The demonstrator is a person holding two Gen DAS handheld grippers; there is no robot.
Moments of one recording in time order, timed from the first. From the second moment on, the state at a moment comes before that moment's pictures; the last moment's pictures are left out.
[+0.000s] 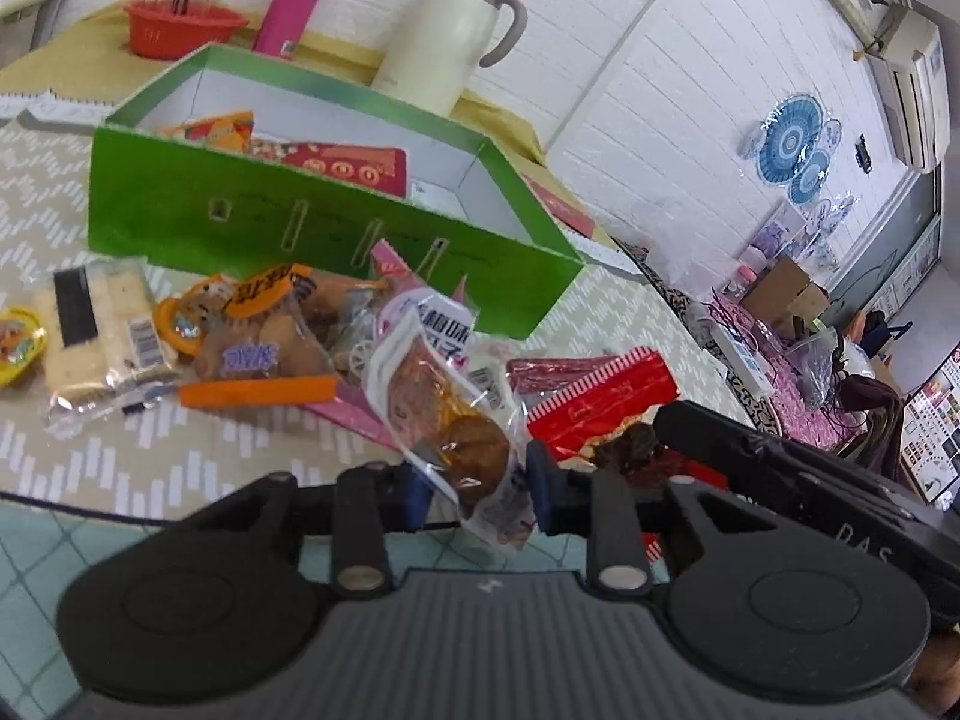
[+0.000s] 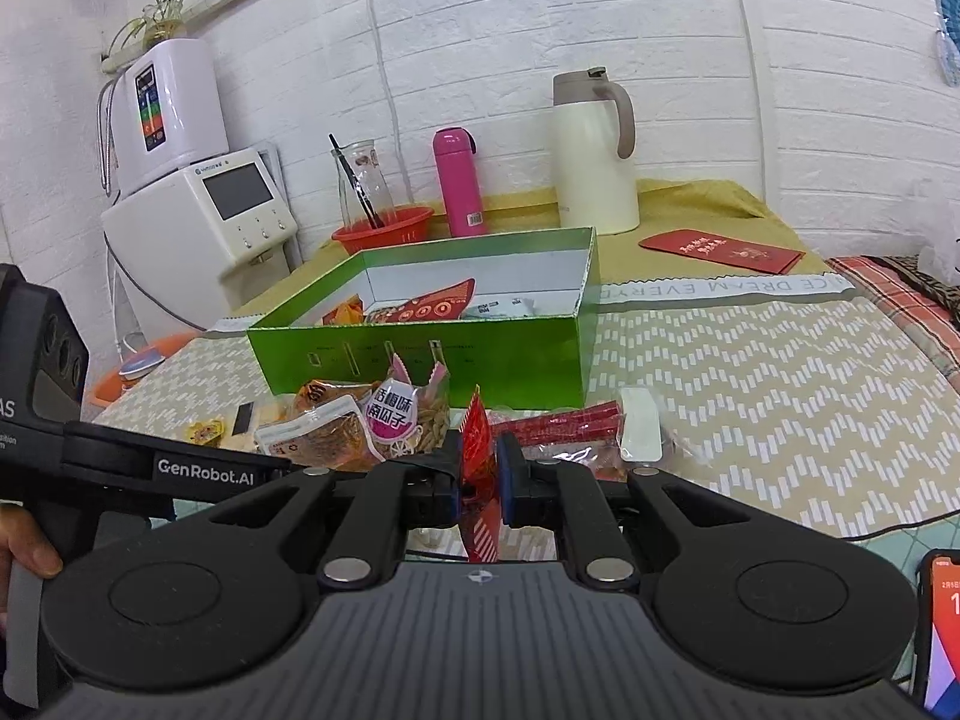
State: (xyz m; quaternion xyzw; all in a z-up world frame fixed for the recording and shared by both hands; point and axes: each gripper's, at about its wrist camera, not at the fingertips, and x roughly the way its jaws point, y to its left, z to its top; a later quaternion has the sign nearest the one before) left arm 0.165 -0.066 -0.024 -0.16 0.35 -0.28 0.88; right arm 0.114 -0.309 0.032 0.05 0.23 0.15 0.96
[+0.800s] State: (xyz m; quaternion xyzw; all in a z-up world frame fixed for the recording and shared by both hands) left arm 0.290 -0.043 0.045 -0.09 0.28 -0.19 0.94; right arm 0.259 -0.291 0.055 0.10 0.21 0.16 0.96
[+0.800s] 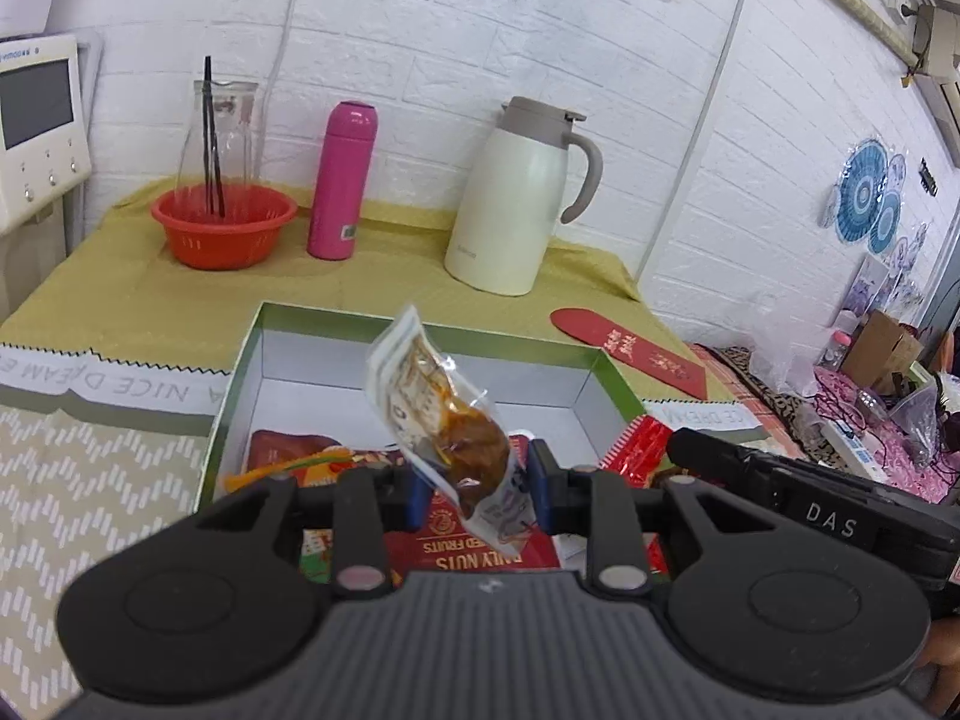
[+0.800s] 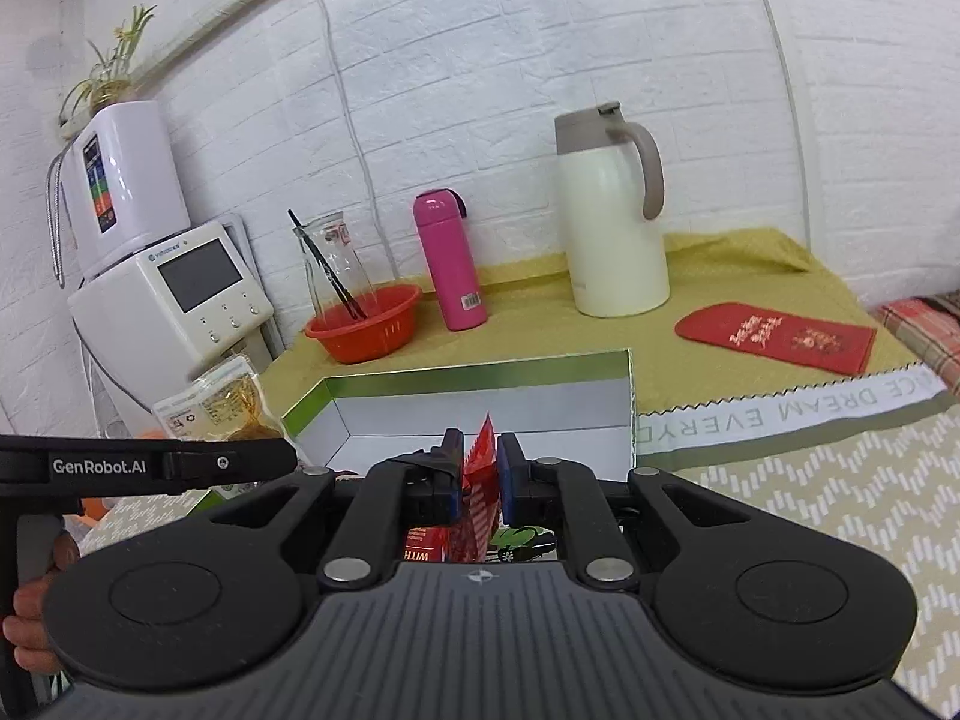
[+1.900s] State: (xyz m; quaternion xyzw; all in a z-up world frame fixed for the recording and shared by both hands) left arm 0.244 -0.031 0.061 -0.07 0.21 -0.11 0.97; right arm 0.234 -0.283 0.059 0.04 0.19 0.11 0.98
